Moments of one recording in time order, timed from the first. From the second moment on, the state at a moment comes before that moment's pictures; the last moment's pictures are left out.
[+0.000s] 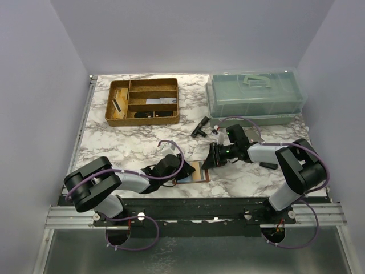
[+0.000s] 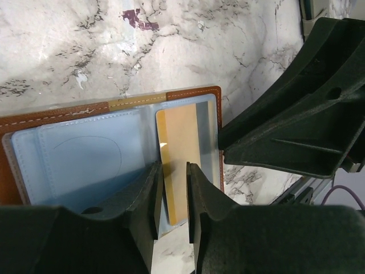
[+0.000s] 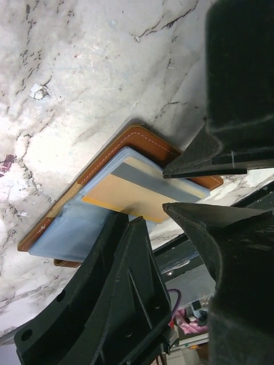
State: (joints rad) left arm -0.98 1.47 0.36 0.54 -0.15 -1.14; right arm 0.48 1.62 0.62 0.10 -0.78 0.42
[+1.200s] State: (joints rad) left arm -0.97 1.49 0.20 0.91 -0.09 -1.30; right arm 0.46 1.69 0.68 0.04 -0.78 0.41
